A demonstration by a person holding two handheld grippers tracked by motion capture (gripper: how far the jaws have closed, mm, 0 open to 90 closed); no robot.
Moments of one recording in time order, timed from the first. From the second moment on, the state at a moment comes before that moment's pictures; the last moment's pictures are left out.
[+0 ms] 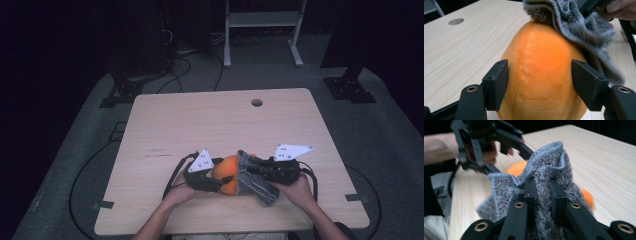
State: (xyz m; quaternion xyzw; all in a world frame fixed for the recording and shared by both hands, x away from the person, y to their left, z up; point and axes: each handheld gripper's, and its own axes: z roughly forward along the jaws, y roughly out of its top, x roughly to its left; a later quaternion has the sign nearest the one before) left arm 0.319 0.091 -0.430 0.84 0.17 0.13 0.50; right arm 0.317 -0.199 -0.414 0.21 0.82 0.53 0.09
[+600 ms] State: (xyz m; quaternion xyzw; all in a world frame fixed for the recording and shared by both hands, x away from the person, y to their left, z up) left arm 0.323 0.097 -0.433 0.84 0.19 0.11 0.51; right arm 0.318 -0.217 -0.432 0.25 0.81 0.52 0.07
